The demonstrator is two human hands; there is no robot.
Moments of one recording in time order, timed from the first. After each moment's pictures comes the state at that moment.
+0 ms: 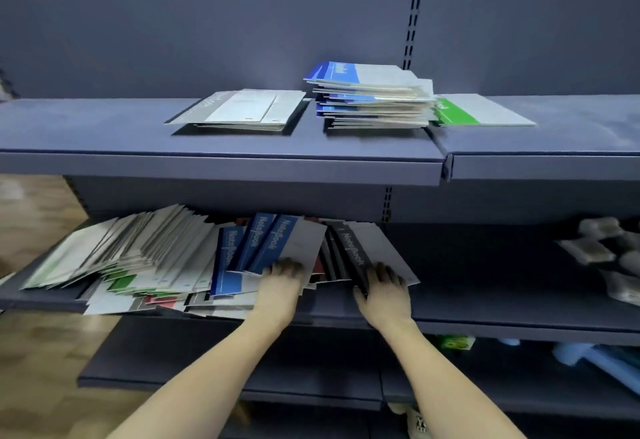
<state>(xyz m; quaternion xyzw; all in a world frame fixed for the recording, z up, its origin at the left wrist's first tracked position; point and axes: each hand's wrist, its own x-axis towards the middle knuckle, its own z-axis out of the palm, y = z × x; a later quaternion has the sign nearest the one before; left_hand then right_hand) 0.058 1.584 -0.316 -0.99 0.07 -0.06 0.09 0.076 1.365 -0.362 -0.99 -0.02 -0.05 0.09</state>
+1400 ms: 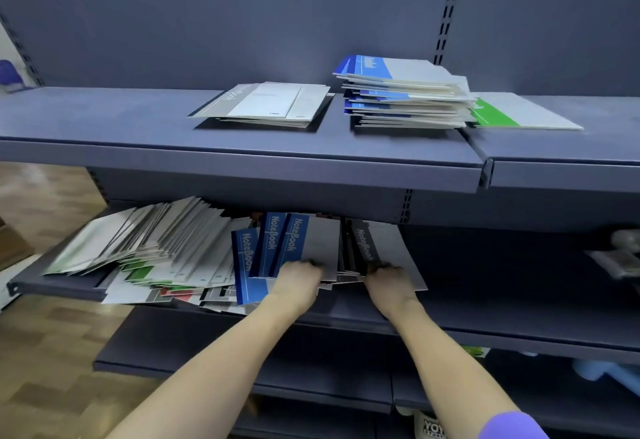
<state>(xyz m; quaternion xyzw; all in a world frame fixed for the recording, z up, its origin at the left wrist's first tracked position) 0.066 1.580 -0.287 -0.99 0.11 -0.01 0.11 0.097 1.391 -0.320 -0.98 -0.17 -0.03 -0.14</state>
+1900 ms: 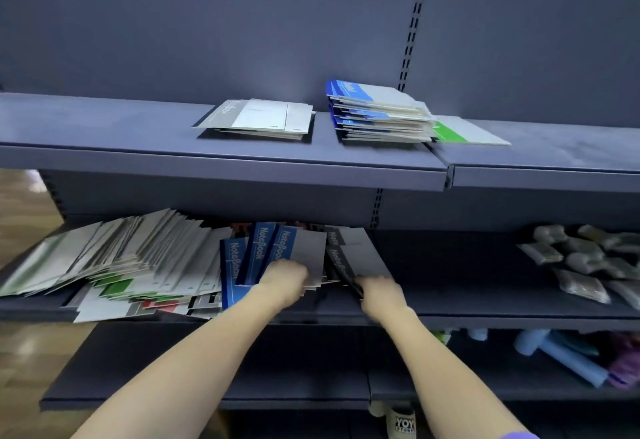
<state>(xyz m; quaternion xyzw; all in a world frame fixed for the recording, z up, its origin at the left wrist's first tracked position) 0.067 1.598 -0.276 -0.99 0.16 0.03 0.06 0.046 1.384 -0.298 -1.00 -0.05 0.04 0.01</state>
